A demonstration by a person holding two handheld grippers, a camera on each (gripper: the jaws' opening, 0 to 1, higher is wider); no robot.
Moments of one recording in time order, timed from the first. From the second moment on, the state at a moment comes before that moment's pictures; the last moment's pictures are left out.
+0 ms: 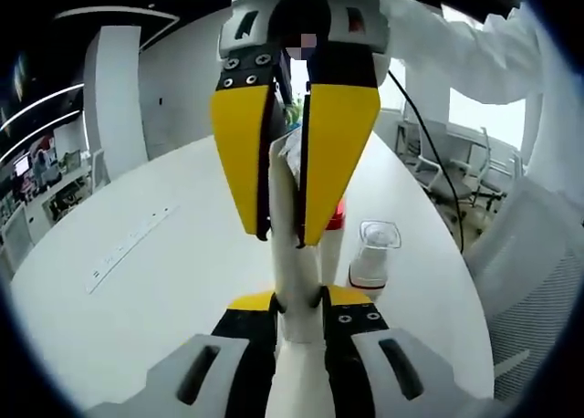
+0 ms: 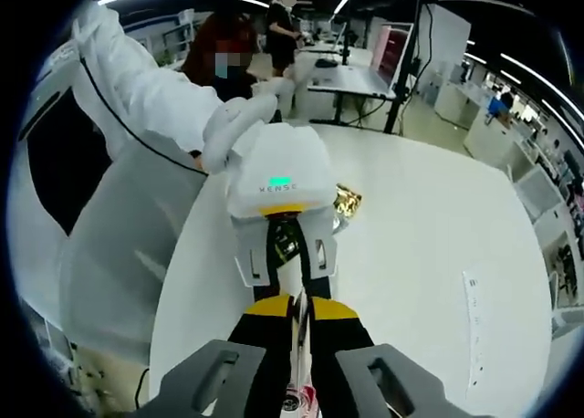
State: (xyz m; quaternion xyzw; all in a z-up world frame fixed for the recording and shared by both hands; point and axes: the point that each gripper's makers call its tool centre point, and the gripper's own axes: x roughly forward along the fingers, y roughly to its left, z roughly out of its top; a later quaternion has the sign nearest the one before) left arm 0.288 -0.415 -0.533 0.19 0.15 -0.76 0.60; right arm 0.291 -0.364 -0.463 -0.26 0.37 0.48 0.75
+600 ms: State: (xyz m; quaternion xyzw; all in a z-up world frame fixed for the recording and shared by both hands) left arm 0.280 -0.411 -0.533 0.19 0.15 -0.76 0.60; right arm 0.288 -0.364 -0.462 -0.27 0.37 0.49 0.74
